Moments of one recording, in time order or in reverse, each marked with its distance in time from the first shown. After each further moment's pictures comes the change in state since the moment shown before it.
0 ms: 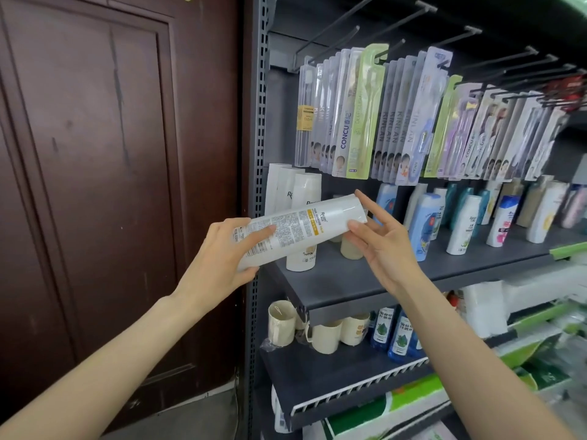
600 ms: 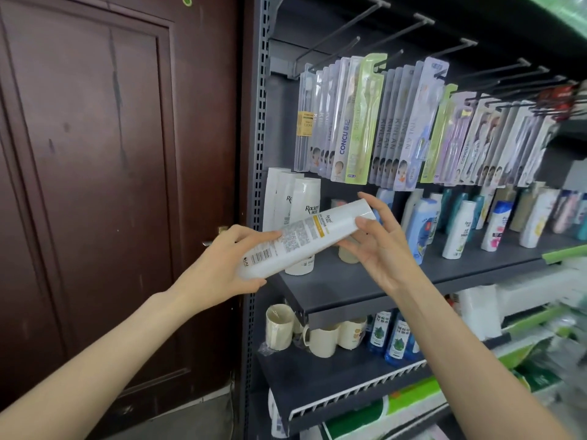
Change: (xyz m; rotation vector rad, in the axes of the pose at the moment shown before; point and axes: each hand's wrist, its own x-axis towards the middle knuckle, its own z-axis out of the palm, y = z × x) left_hand 0.006 0.008 -0.022 -0.287 -0.232 -0.056; right_hand -0.002 -0.011 0.014 0.217 0.003 0.030
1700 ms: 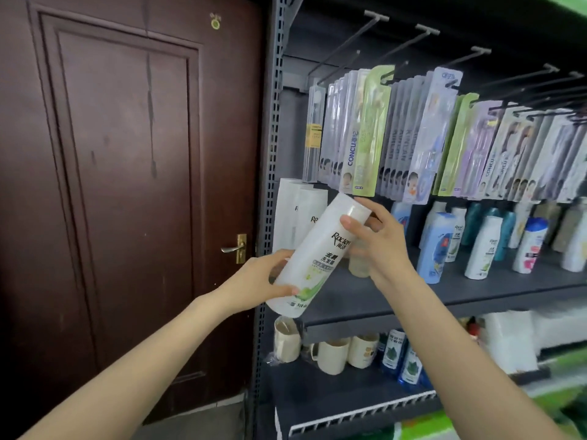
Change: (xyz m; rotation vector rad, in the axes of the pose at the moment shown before) left_hand 0.033 0.023 0.044 -0.339 -0.166 -0.282; right_hand 0.035 0.000 -0.012 -0.326 0.143 -0.029
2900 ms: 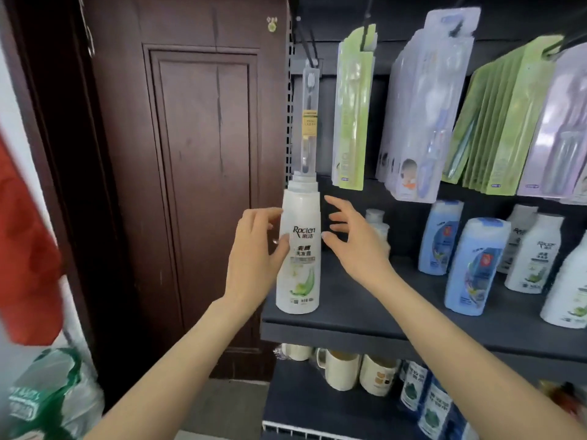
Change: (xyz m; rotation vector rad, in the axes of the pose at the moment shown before) left_hand 0.060 0.083 0.100 0.492 0.969 -0.025; right_hand 0.068 0.027 -0.085 -0.561 -0.543 -0.299
